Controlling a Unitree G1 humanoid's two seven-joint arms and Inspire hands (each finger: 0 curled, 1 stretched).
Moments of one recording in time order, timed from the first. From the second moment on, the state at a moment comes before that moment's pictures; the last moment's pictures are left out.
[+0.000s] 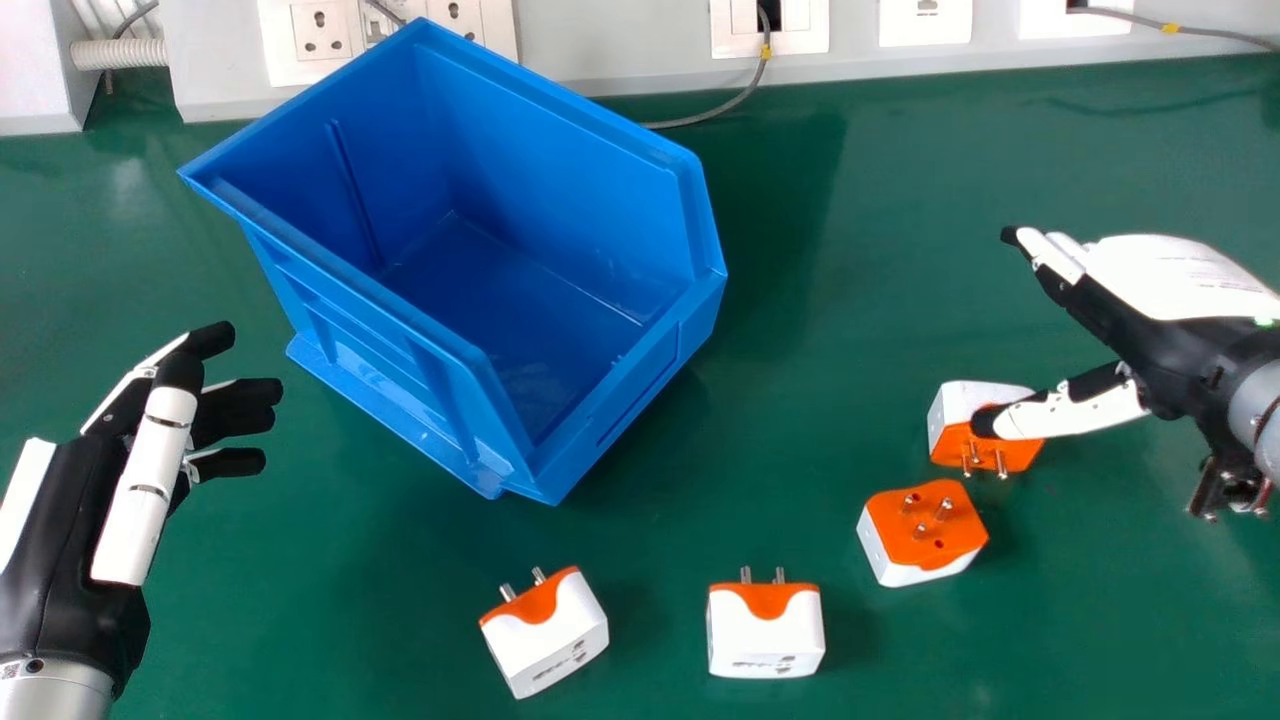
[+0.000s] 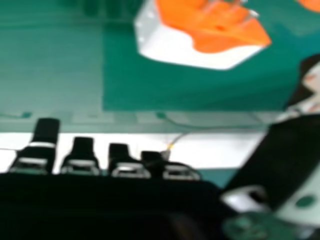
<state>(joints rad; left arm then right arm) 0.23 0.28 0.37 -0.10 -0.14 -0.11 -0.21 -0.43 -0.78 0.20 0.30 -0.68 -0.06 0.34</state>
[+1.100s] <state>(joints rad) 0.22 0.30 0.37 -0.10 -0.14 -0.10 -0.22 -0.47 -0.79 0.31 0.43 -0.79 -0.13 0.33</state>
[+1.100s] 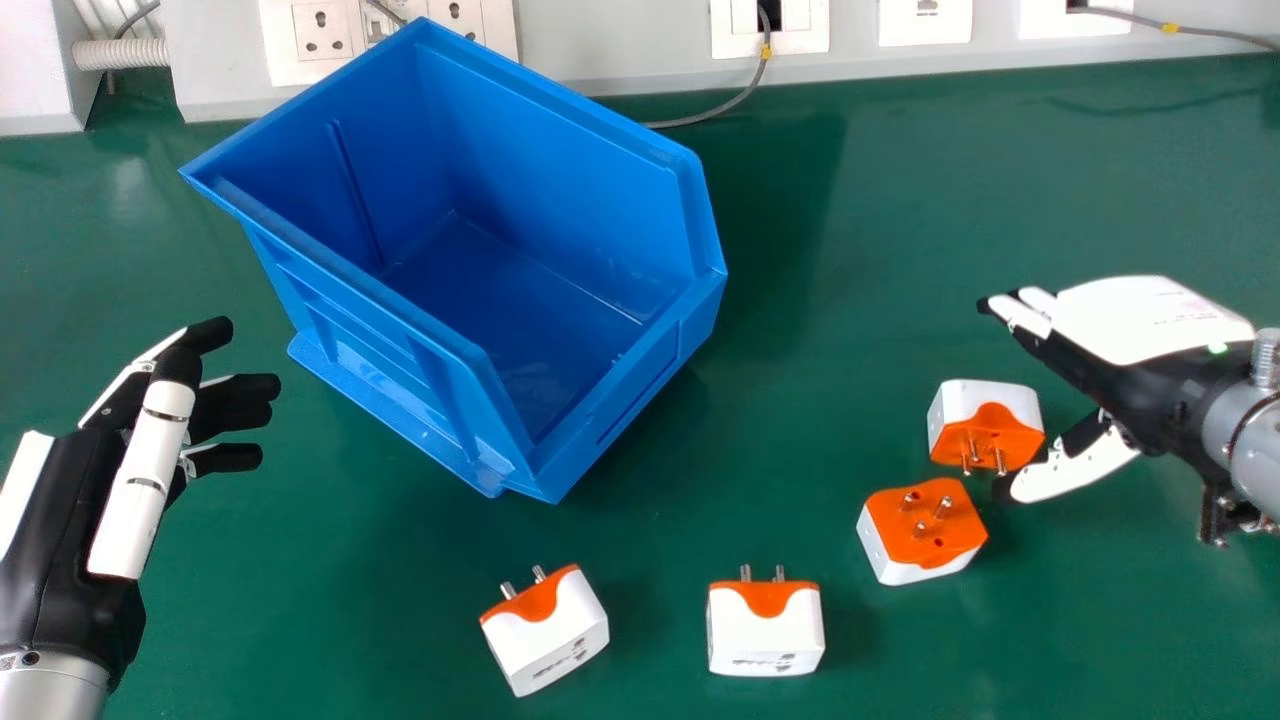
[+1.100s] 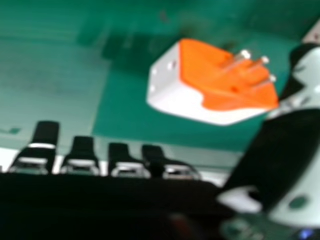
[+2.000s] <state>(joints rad) 0.22 0.30 0.37 -0.12 -0.14 -0.08 -0.22 -0.55 -0.75 0.38 0.56 -0.83 -0.16 0.28</state>
